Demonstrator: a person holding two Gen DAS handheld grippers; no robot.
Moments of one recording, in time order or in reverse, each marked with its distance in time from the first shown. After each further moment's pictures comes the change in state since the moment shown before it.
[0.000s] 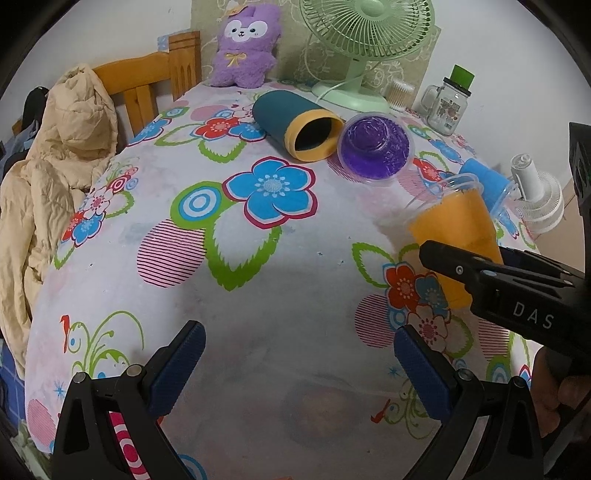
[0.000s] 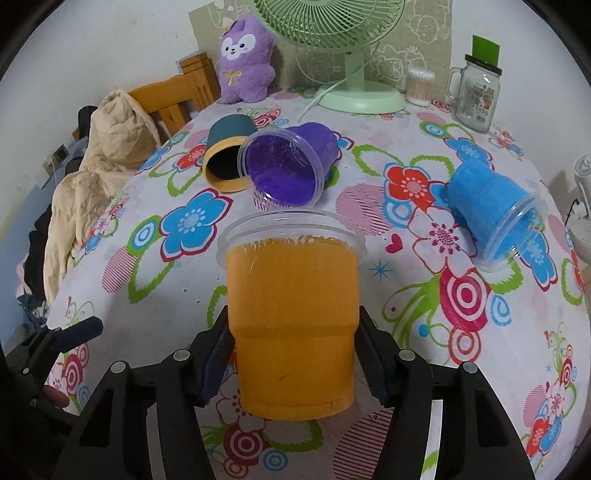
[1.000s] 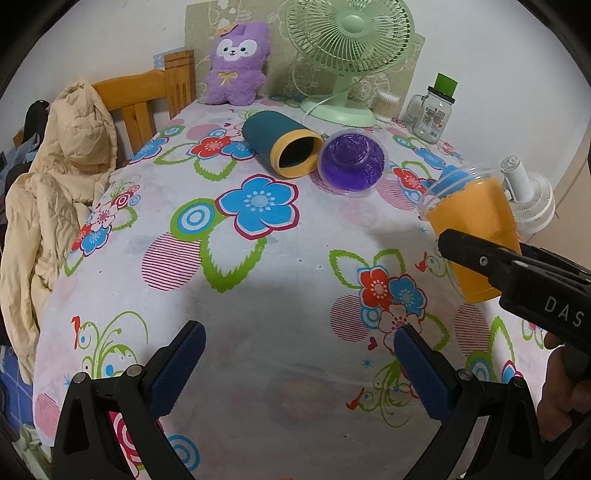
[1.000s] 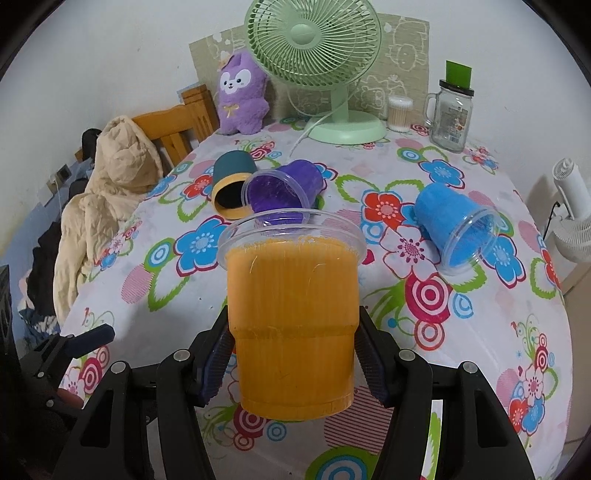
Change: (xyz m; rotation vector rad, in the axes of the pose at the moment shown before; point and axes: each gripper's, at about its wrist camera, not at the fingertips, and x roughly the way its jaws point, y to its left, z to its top) left arm -0.023 -0.014 -0.004 0.026 -0.045 -0.004; right arm -0.049 -0.003 -0.009 0.027 -0.097 -0.015
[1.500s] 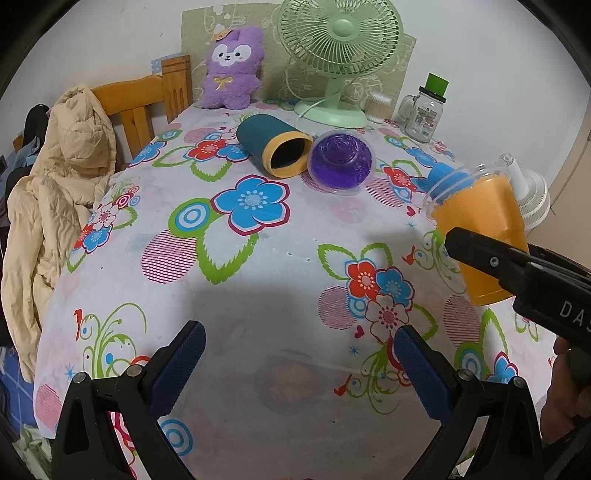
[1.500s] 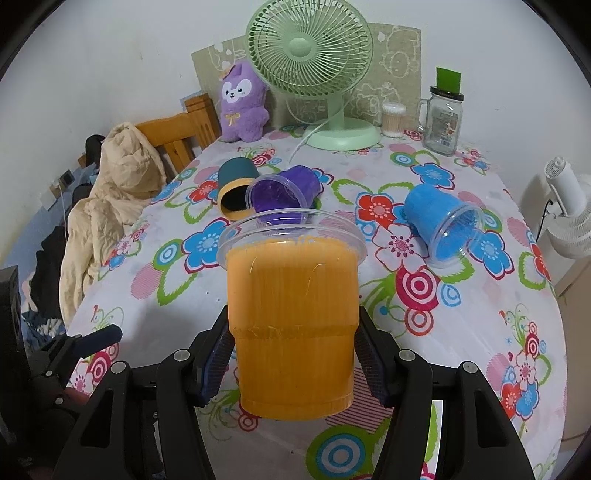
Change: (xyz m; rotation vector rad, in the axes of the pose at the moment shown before) left arm -0.010 -0.008 -0.008 0.012 -0.011 -0.005; right arm -0.023 0.000 -0.010 0.010 -0.026 -0.001
